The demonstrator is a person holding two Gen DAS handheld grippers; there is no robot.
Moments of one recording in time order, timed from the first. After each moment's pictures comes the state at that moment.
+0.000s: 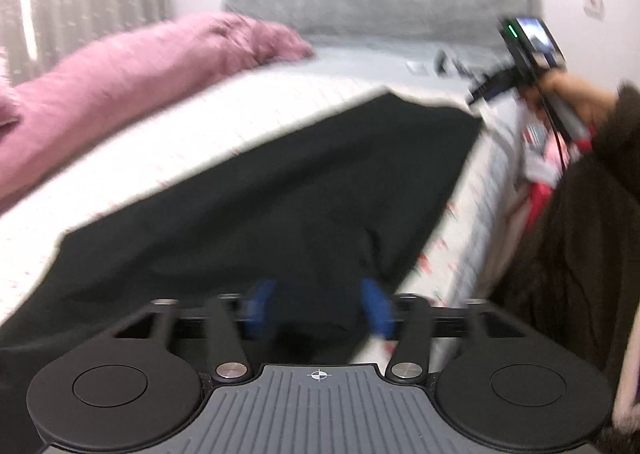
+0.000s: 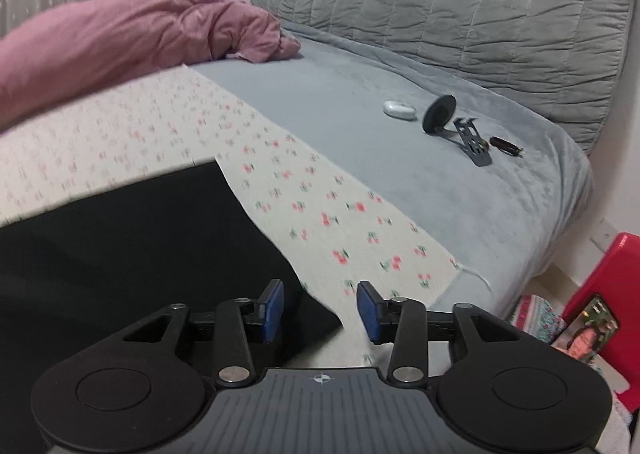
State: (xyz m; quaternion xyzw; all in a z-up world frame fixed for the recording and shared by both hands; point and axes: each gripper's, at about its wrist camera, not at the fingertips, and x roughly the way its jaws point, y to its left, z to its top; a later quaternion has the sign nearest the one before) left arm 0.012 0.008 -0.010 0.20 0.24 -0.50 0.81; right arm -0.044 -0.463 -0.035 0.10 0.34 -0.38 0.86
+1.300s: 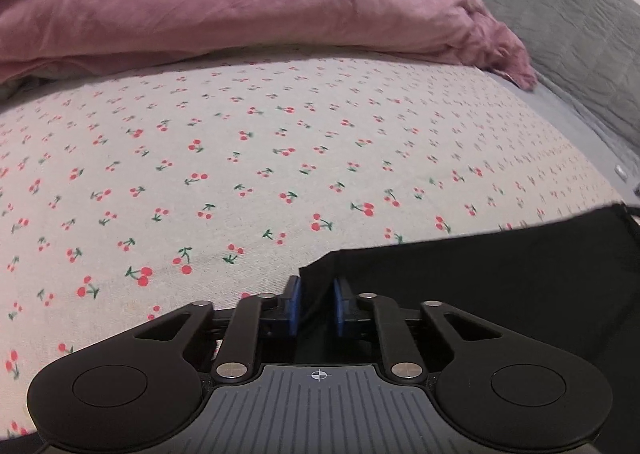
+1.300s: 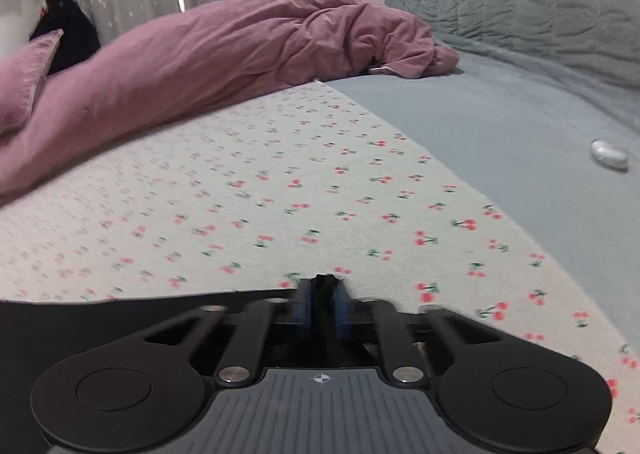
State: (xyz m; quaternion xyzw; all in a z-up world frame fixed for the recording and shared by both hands) left arm 0.299 0.042 -0.042 0.04 0.39 -0.31 0.86; right arm 0.102 -0.540 -0.076 0.14 0.29 -0.16 0.93
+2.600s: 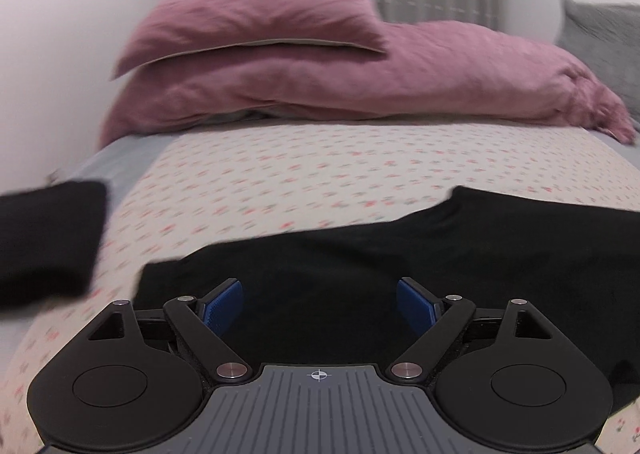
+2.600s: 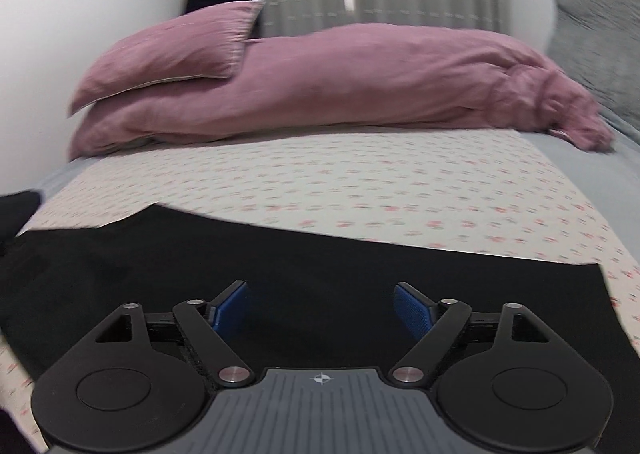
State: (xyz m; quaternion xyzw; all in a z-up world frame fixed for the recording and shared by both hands) left arm 0.098 0.175 0.019 0.04 0.29 -0.07 0.95; right arm 0.059 -0.338 0.002 0.05 0.28 0.05 0.96
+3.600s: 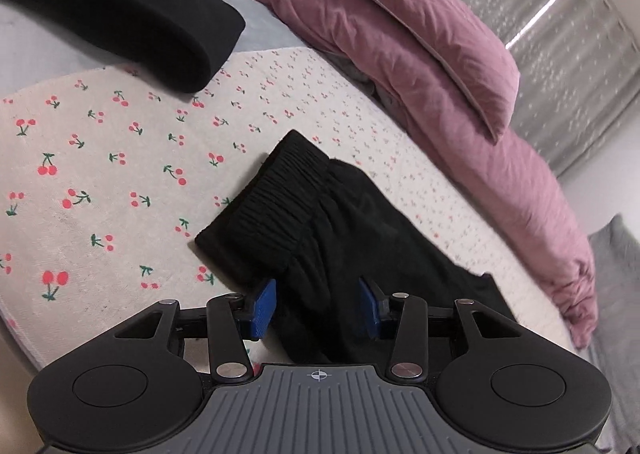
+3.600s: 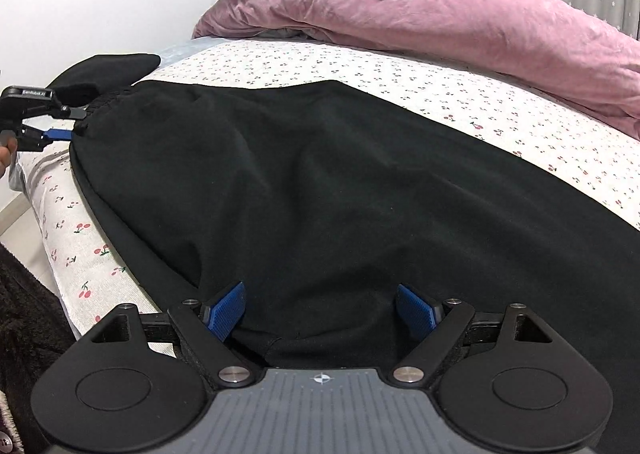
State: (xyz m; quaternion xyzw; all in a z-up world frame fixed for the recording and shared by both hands) left arm 0.084 0.311 -0.050 -0.33 0.31 -0.04 0.89; right arm 0.046 -0.219 -0.051 -0.05 0.36 0.21 0.91
